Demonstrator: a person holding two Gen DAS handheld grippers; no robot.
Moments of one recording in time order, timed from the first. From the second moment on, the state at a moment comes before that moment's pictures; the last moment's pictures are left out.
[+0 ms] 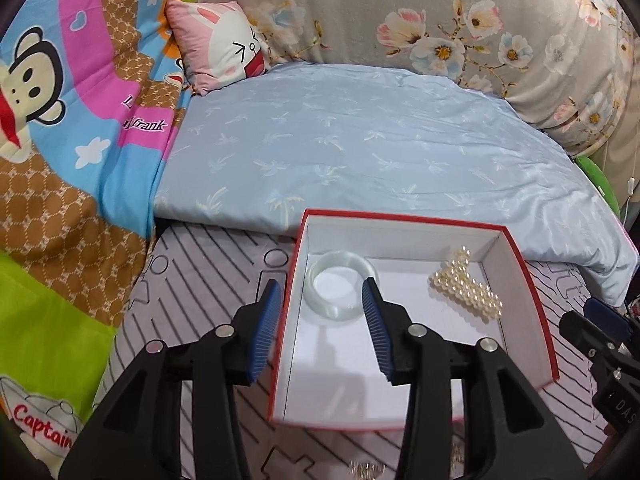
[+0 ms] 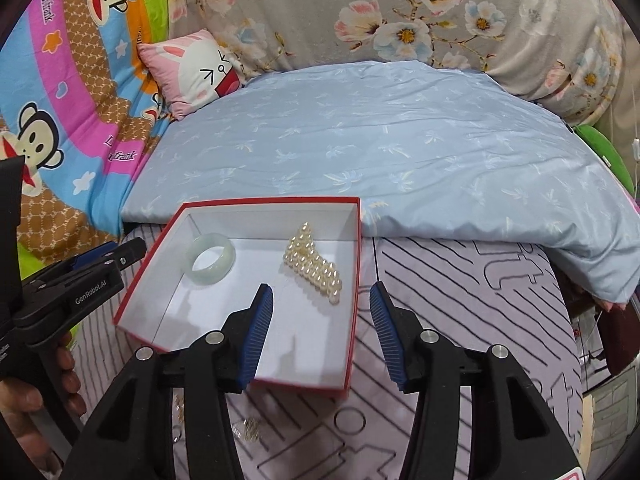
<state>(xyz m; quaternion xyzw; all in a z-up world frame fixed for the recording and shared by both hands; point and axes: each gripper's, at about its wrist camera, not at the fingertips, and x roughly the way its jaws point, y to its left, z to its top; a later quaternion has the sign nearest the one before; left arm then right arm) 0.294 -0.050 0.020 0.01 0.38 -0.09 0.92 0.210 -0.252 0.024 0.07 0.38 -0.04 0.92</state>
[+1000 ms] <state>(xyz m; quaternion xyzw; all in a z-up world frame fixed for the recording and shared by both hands) 0.086 0.025 -0.048 0.03 0.45 -0.11 0.89 0.009 -0.232 -0.029 0.08 0.45 -0.06 0.89</state>
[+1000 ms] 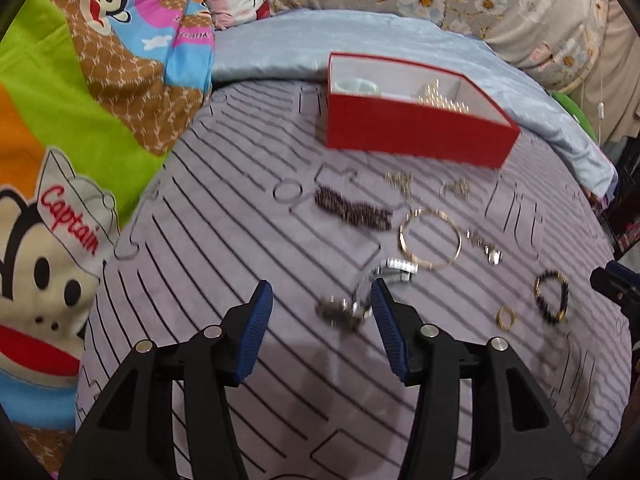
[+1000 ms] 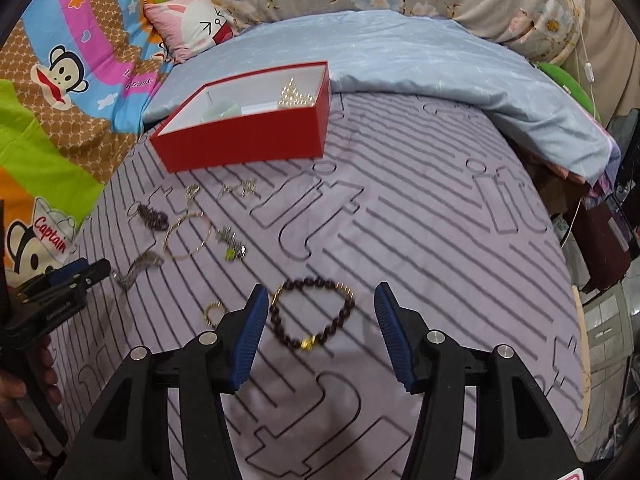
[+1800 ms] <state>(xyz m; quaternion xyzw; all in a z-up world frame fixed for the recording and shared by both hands) 0.100 0.010 -0.076 0.04 0.45 -0.15 0.88 0.003 -0.213 -0.041 0.09 0.47 -0.04 0.88</state>
